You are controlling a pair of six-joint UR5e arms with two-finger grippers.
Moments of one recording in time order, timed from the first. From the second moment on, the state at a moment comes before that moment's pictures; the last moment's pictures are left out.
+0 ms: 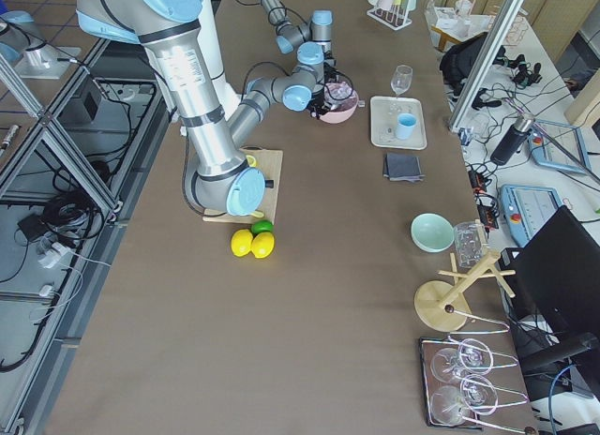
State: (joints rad) left arm -0.56 -2.06 -1.53 -2.29 -2.03 0.04; right arm 0.56 -1.09 1.85 -1.34 1.96 0.13
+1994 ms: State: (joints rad) left arm -0.56 -2.07 -1.53 -2.29 -2.03 0.01; right arm 0.73 -1.19 1.86 -0.95 2.10 0.54
